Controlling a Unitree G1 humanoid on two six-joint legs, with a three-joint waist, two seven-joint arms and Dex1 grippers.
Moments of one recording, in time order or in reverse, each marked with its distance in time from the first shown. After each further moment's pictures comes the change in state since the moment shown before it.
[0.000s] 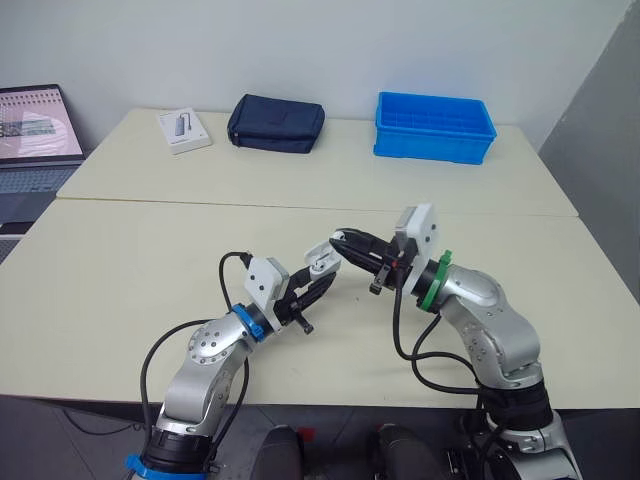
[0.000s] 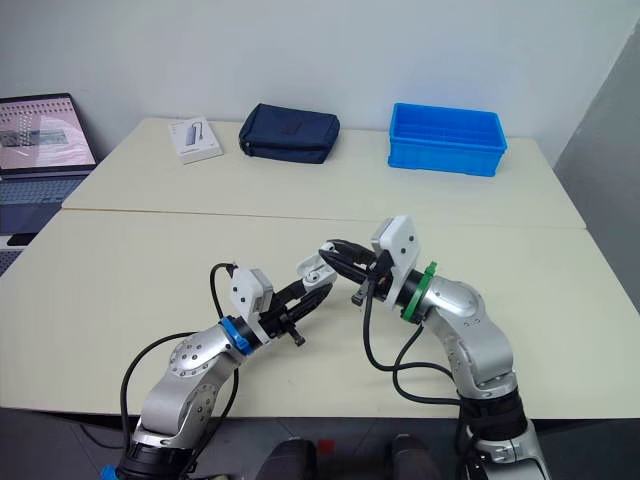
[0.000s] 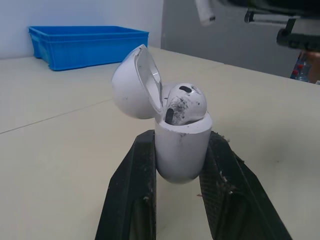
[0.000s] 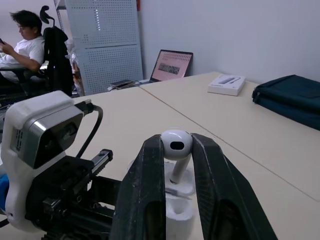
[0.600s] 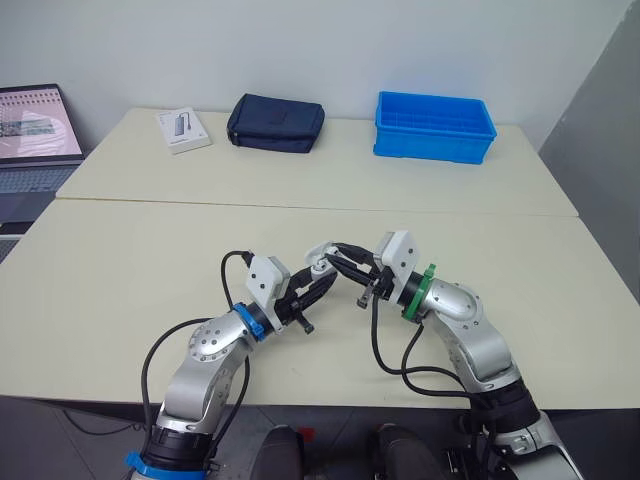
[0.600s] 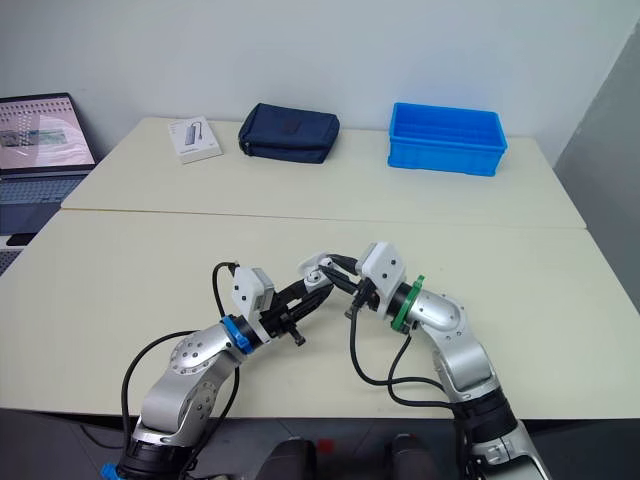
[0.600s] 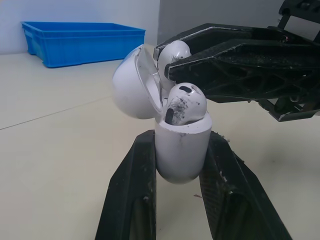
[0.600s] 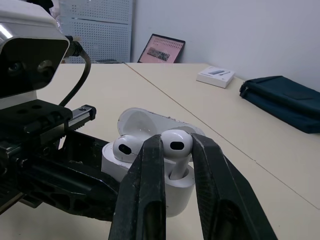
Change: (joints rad) left arm -0.008 0.004 0.000 0.001 -0.009 0.022 -0.010; right arm 0.029 -0.038 0.114 0.185 -0.172 -0.333 -0.037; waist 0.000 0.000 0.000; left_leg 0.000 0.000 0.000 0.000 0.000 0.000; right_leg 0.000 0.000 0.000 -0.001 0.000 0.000
